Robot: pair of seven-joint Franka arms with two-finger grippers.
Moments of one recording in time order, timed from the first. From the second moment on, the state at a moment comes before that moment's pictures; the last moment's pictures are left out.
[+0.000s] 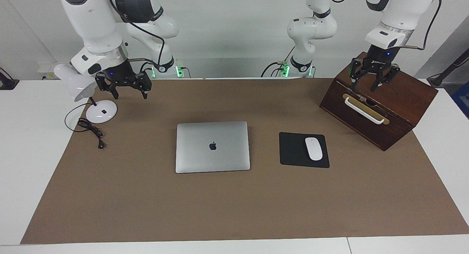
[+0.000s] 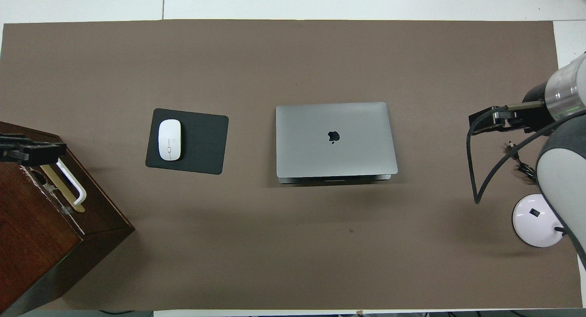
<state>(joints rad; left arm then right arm) -0.02 -0.26 0.02 -1.93 -0.06 1.87 0.29 0.02 -0.01 0.06 -1.64 -0.03 1.61 0.09</state>
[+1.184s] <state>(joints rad) -0.05 -0.17 0.04 -1.81 -0.04 1.81 0.19 0.02 -0.01 0.05 -1.60 0.05 1.59 0.09</state>
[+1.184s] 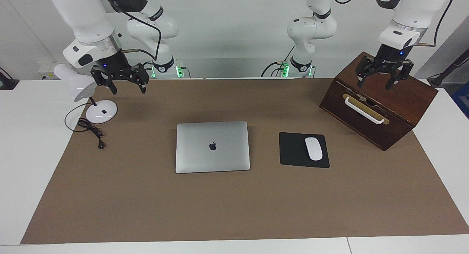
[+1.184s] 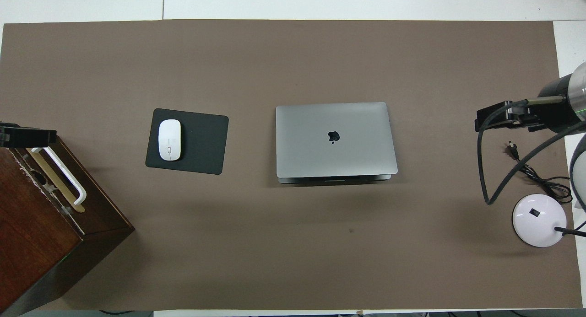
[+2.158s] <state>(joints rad) -0.13 -0.05 0.11 -1.63 -0.03 1.62 0.05 0.02 -0.01 0.04 -1.60 0.05 1.59 0.09</state>
